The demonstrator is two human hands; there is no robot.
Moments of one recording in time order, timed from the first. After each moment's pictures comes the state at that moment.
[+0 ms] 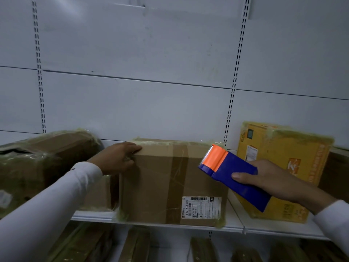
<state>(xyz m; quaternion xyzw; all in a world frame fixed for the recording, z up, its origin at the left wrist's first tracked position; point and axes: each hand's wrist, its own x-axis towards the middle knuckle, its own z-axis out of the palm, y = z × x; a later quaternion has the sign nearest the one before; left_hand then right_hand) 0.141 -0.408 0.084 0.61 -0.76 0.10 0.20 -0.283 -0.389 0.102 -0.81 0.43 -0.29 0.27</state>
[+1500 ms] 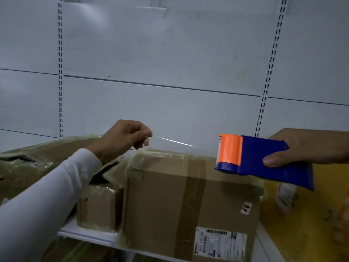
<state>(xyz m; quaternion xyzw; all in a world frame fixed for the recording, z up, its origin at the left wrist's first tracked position) 0.139 -0.424 0.144 0.47 -0.66 -0.16 0.56 -0.269 -0.474 0.222 -0.90 0.36 -0.08 0.22</state>
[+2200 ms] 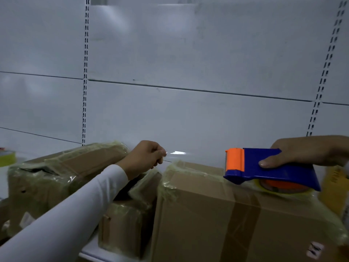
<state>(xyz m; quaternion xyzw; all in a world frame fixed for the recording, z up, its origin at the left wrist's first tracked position) 0.200 -0.485 0.113 0.59 -0.59 -0.16 0.52 -0.158 -0.554 0.226 -0.85 0.47 0.03 0.22</state>
